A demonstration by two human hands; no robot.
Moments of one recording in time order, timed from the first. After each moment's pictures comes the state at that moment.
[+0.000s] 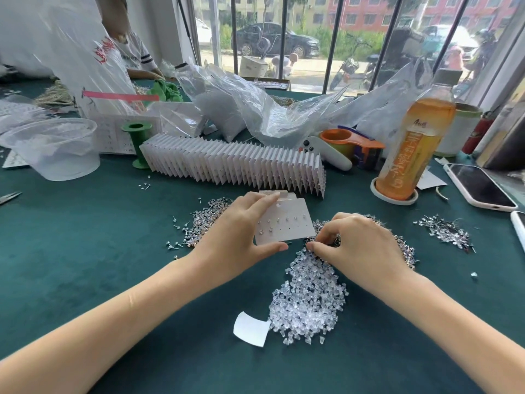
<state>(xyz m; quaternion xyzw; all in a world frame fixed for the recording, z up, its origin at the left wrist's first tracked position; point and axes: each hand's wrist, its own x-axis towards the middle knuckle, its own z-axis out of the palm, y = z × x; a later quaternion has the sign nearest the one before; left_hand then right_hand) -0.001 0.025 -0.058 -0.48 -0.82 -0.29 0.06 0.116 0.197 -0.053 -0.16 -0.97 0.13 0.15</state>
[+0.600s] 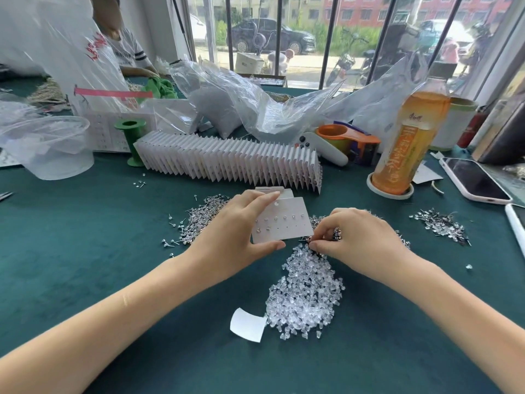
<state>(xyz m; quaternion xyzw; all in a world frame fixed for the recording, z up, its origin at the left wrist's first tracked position) 0.002 0.025 -0.058 -0.49 -0.82 -0.28 0.07 0.114 0.208 -0.045 -0.14 -0.98 0.15 0.08</state>
